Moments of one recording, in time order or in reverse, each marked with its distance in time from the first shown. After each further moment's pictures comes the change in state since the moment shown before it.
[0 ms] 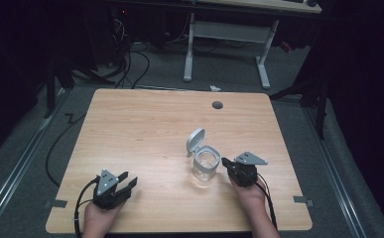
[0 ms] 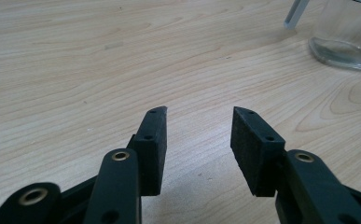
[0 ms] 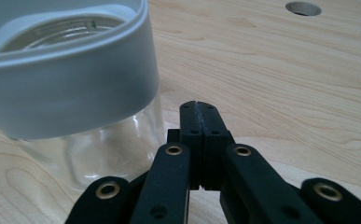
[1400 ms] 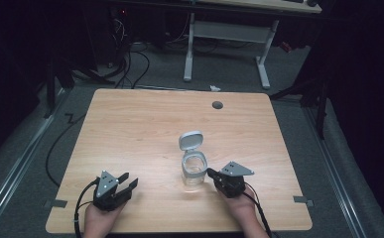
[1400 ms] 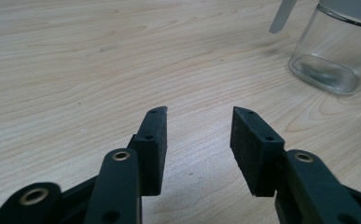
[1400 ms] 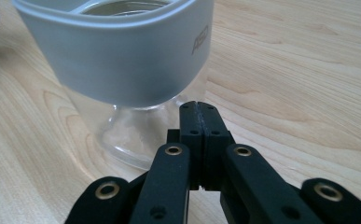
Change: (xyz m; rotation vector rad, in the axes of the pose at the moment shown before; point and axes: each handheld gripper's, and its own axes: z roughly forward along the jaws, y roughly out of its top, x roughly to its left) left arm -0.004 -0.001 -0.003 -0.008 -0.012 -0.007; right arm 0.047 -0.007 0.002 0.001 0.125 -0.095
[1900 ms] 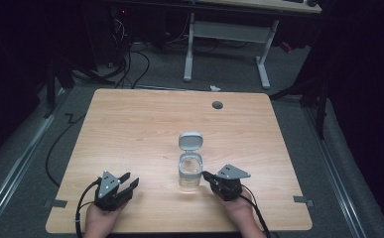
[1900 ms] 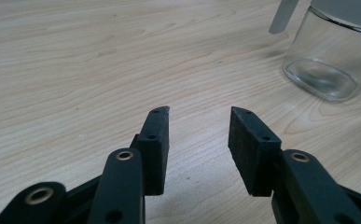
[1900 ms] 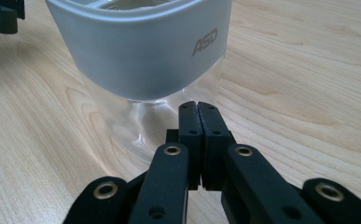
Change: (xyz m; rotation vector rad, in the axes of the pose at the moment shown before) left arm -0.005 -0.003 0.002 -0.006 -0.013 0.027; right arm 0.012 0.001 0.000 0.004 0.032 -0.013
